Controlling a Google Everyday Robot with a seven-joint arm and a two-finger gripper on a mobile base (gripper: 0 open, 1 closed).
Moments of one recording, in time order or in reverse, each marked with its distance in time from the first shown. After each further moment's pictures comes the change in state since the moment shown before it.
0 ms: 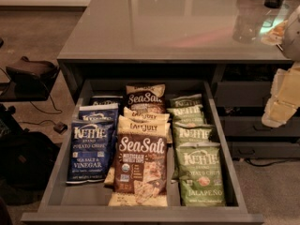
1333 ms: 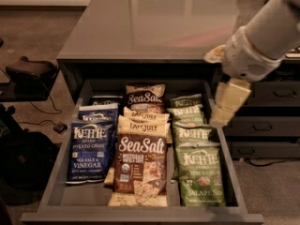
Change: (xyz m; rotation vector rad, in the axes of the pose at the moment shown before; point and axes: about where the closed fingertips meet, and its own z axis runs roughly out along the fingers) arm -0.065 -0.007 0.090 -0.127 -0.208 -0.132
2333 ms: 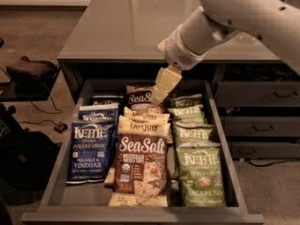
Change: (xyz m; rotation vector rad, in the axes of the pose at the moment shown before) arm -0.103 -0.083 0.091 0.064 -0.183 -0.002
